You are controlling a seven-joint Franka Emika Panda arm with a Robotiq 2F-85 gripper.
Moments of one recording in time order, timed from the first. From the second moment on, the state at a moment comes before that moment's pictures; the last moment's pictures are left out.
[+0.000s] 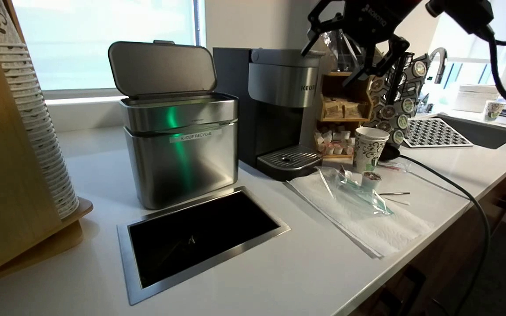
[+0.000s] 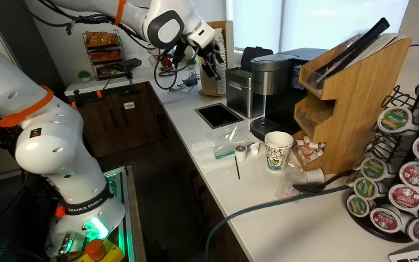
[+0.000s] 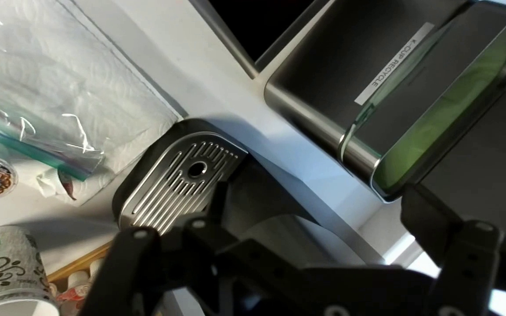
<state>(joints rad) 0.05 -0.38 0.22 -2.46 0.26 2.72 0.80</state>
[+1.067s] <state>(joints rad) 0.00 -0.31 0.26 -2.51 0.36 3.29 1.14</state>
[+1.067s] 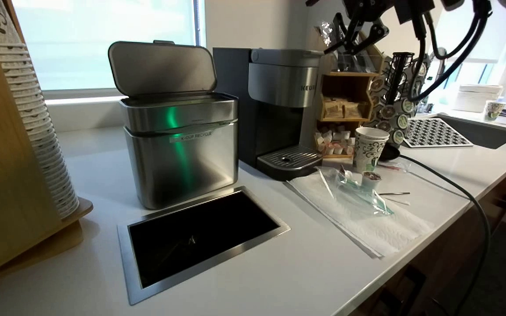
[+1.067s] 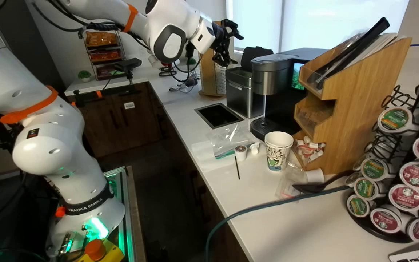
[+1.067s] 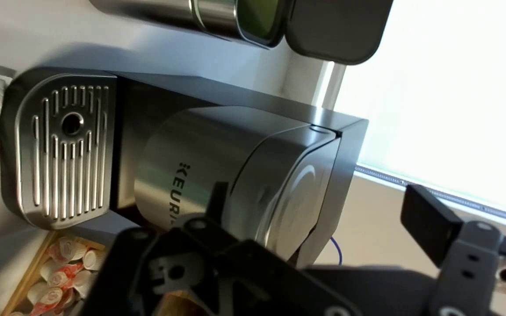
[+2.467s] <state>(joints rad) -0.14 -0.16 0.30 -2.40 0.42 3.39 1.18</state>
